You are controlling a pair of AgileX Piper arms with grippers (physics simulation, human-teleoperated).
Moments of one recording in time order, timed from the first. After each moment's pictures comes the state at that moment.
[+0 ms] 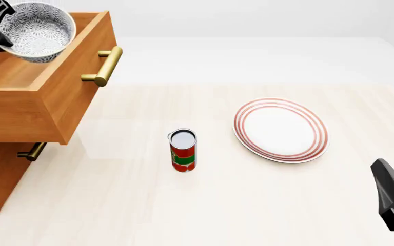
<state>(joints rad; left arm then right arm) 0.16 1.39 -1.31 0.62 -0.57 0.03 0.02 -0.04 0.09 0.06</state>
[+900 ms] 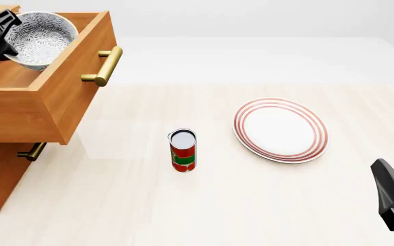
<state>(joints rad) 0.16 1.41 -1.27 0.60 -0.56 0.03 0.02 -0.04 0.09 0.06</state>
